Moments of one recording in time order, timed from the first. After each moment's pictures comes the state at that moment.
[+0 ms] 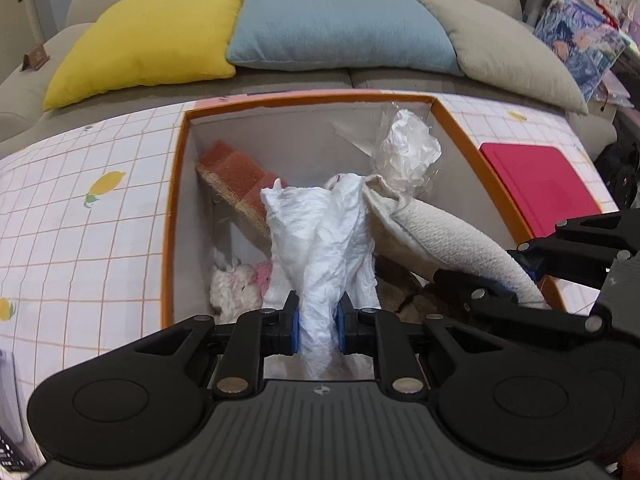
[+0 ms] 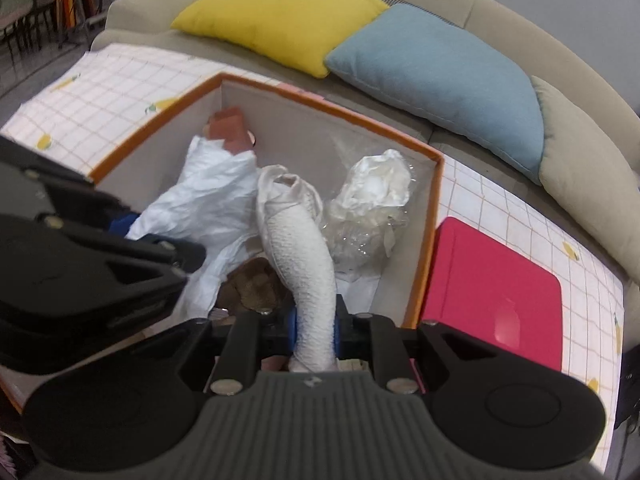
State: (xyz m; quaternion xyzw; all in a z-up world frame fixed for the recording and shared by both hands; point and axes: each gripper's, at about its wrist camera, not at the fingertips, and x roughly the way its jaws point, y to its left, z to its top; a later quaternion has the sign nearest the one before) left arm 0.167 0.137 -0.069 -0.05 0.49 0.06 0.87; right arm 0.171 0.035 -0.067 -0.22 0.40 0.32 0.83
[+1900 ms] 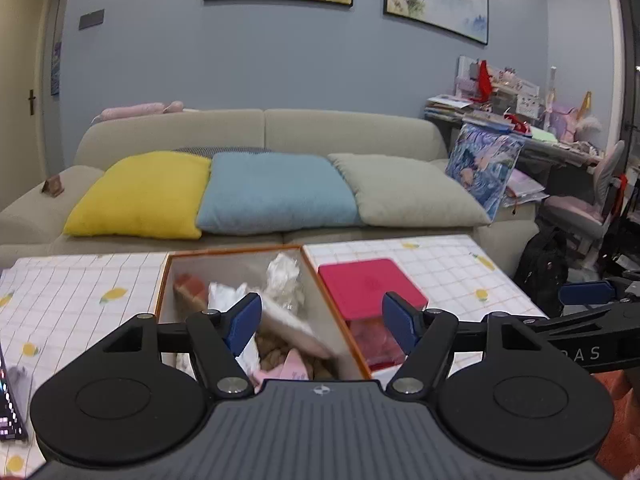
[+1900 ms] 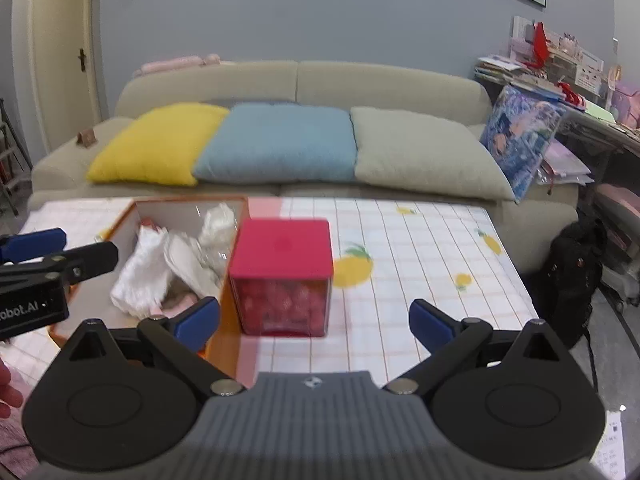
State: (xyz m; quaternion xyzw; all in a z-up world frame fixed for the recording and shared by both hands) left arm 0.009 0.017 0.027 -0.02 0.24 0.04 0.97; right arm 0.030 -0.171 0.026 -0.03 0.31 0.17 0.94
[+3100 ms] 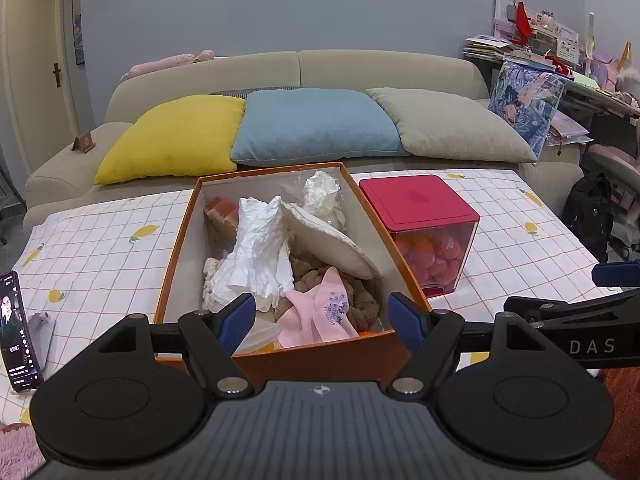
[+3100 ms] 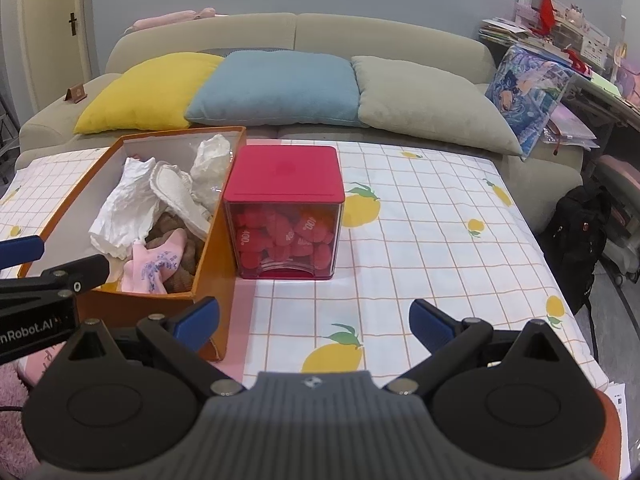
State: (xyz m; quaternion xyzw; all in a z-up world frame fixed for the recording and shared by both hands) left arm 0.005 0.016 -0.023 0.00 0.31 0.10 0.94; right arm 0.032 -0.155 -0.029 -0.05 0.36 0.16 0.92
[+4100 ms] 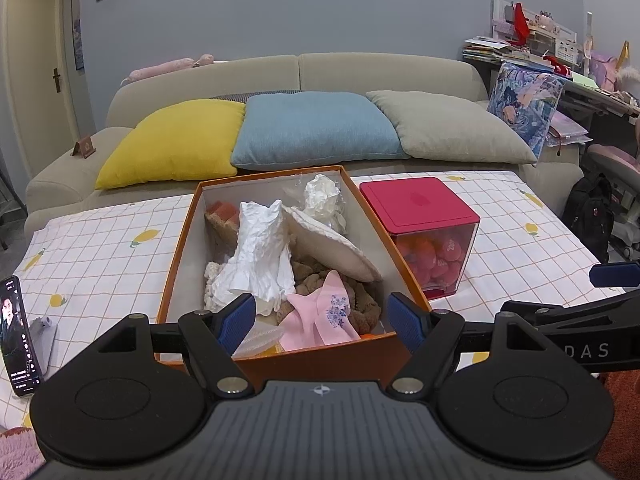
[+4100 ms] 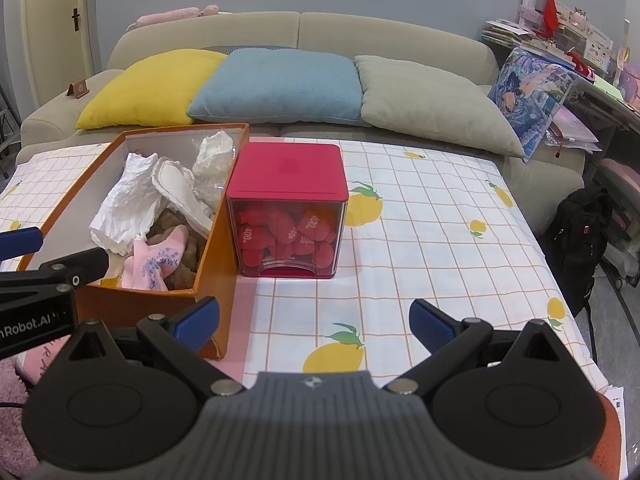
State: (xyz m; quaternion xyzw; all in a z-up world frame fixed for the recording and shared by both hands) left arm 0.006 0.018 -0.024 0.01 0.31 0.10 0.95; right arm 0.033 -0.153 -0.031 -0.06 0.36 0.16 0.92
